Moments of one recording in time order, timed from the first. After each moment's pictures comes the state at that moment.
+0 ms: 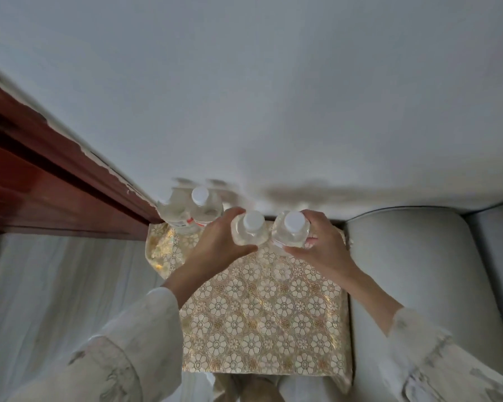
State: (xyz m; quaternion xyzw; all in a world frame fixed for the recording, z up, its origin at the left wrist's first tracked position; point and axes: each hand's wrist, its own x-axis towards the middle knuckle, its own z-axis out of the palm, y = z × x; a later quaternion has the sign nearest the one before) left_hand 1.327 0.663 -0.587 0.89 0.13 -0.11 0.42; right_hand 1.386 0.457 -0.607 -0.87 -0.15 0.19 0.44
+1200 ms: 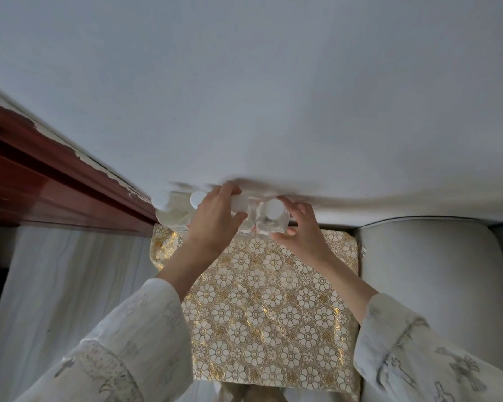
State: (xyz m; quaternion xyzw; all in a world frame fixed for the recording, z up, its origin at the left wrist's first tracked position) left_hand 1.371 0.675 -0.567 0.93 0.17 -0.03 0.32; right_hand 1.419 0.505 -0.636 -0.85 -0.16 0.22 0.46
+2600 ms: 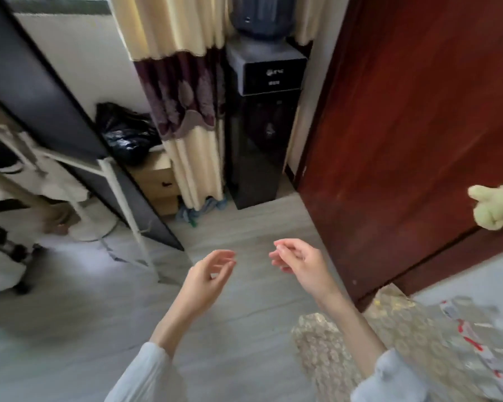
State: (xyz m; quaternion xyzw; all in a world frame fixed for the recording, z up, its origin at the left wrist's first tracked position) left_hand 0.673 0.670 -0.346 0.58 0.61 0.34 0.43; right_hand 0.862 0.685 -0.313 -0.60 -0.50 0.52 0.35
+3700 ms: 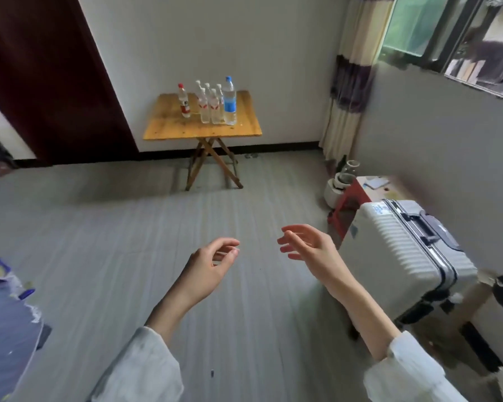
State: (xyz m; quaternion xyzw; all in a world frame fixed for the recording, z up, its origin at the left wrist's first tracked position) left_hand -0.032 0.344 -0.259 -0.03 0.84 0.54 0.00; right_hand -0.076 0.543 -0.239 0.05 -0.77 0.63 -0.08
